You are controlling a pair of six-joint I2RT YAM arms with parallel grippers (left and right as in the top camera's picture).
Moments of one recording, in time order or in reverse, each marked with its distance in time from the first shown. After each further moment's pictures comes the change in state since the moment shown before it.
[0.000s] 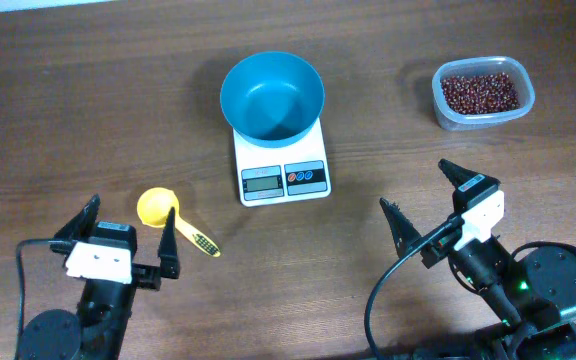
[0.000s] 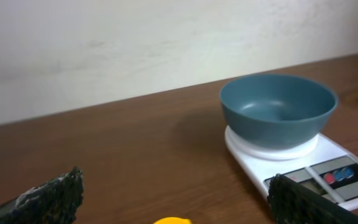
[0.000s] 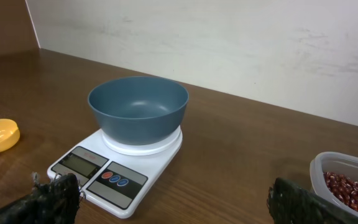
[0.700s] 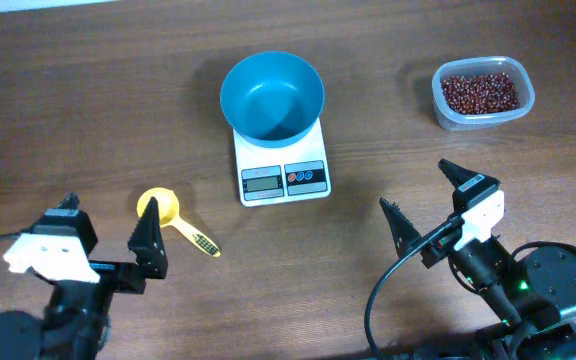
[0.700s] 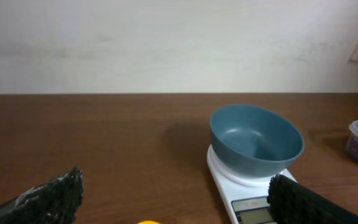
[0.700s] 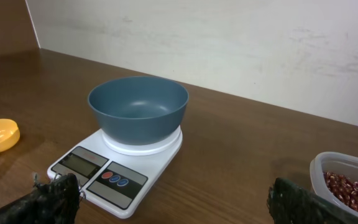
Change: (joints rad) left arm 0.000 0.118 0.305 -0.245 -0.024 -0.209; right arm 0.000 0.000 0.000 0.000 0.000 0.000
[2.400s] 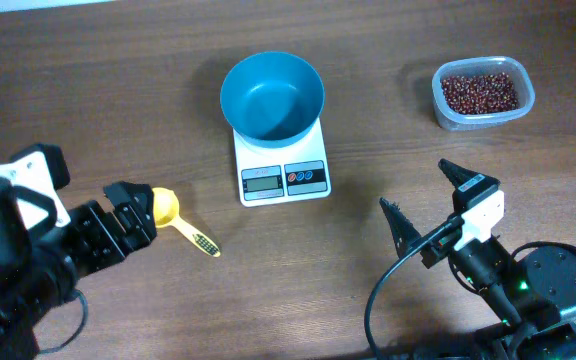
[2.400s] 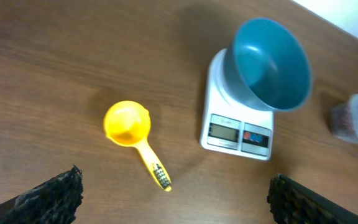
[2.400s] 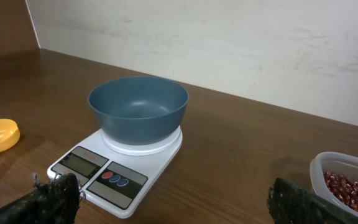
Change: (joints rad) left arm 0.000 0.602 0.592 -0.645 0.016 -0.333; right arm 0.000 0.000 0.000 0.000 0.000 0.000
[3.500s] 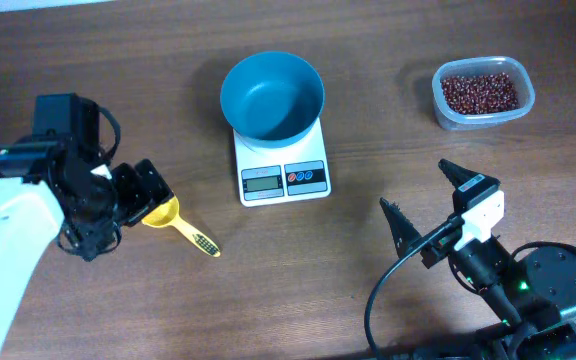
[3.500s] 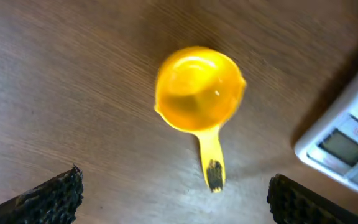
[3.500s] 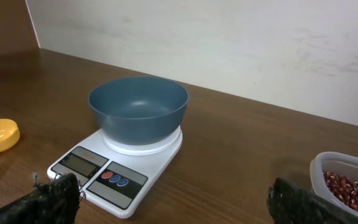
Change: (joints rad) left arm 0.000 0.658 0.065 -0.021 -0.095 -0.200; right arm 0.000 0.000 0.000 0.000 0.000 0.001
